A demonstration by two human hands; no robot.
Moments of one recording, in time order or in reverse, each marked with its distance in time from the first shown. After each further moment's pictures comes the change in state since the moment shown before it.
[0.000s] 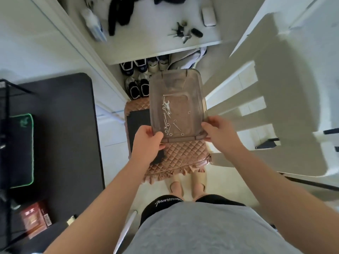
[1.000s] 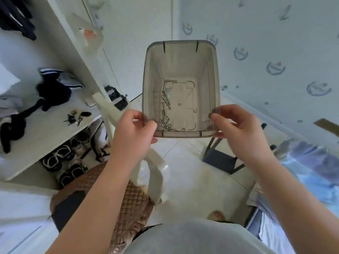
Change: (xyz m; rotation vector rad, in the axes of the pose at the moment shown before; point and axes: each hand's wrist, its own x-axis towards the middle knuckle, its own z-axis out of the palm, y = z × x) left_hand -0.221 0.180 0.265 0.156 -0.482 0.642; right_hand -0.203 0.050 -0.330 0.329 0.717 -0.287
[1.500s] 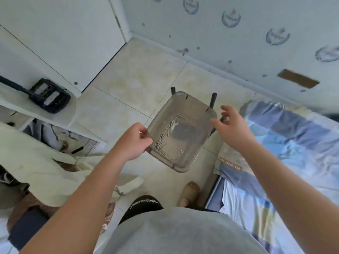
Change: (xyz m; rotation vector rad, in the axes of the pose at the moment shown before) left_hand 0.035 -0.083 0.257 0.621 -0.562 -0.252; right_hand 0.079 0.213 -0.226 -0.353 0.067 0.412
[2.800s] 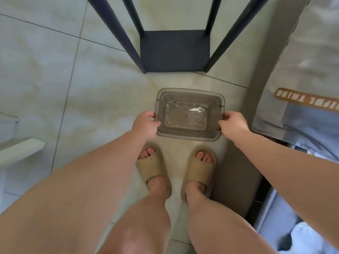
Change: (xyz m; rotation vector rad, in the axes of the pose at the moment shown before) left_hand 0.394 -0.379 0.412 0.133 -0.249 -0.375; right_hand 0.189 0.536 0.384 0.001 -0.073 0.728
